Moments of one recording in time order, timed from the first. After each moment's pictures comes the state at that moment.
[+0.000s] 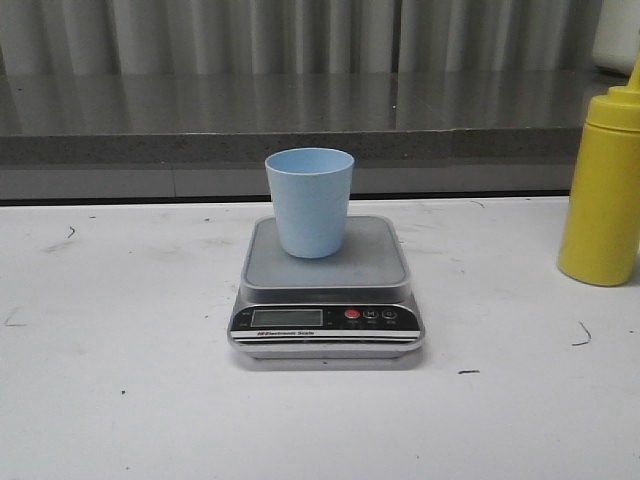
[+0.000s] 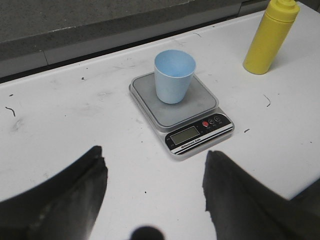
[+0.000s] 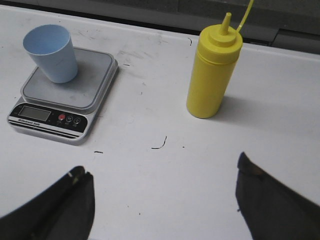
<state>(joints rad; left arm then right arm) -0.55 0.58 -0.78 0.04 0.76 -0.11 0.20 0.49 -0.81 0.04 0.95 0.00</state>
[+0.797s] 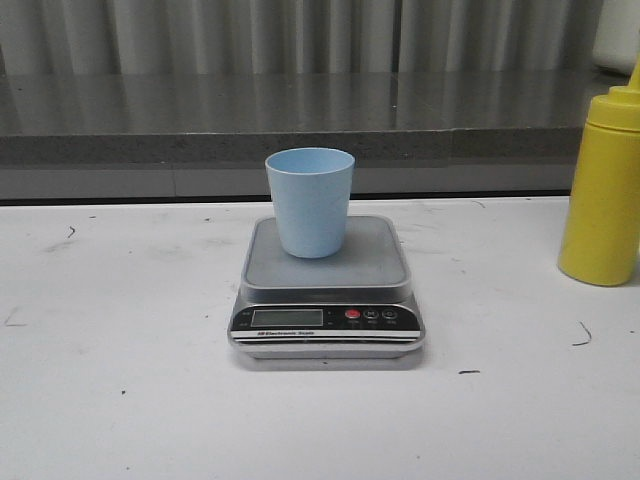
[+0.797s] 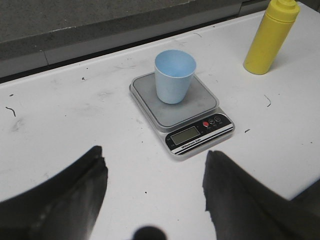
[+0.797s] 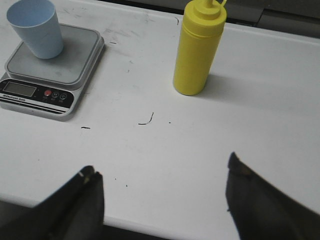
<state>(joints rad) -0.55 0.58 -0.78 0.04 0.76 -0.11 0.20 0.42 -0.81 -0.01 1.07 0.01</state>
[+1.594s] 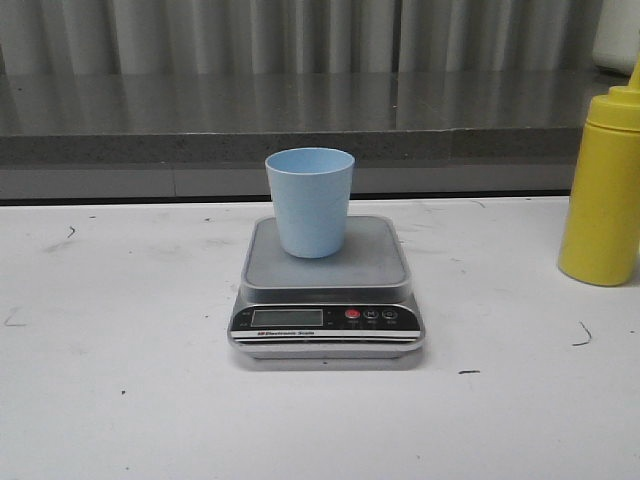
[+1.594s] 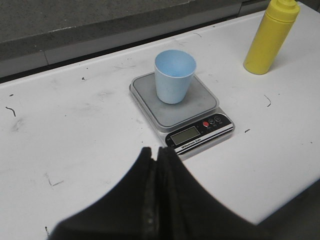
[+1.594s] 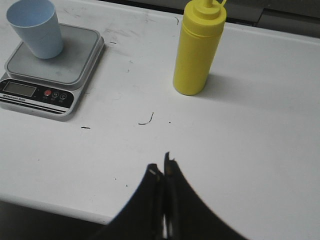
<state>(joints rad) -0.55 0.58 -0.78 0.04 0.76 -0.11 0.20 0.42 -0.81 -0.01 1.06 0.01</state>
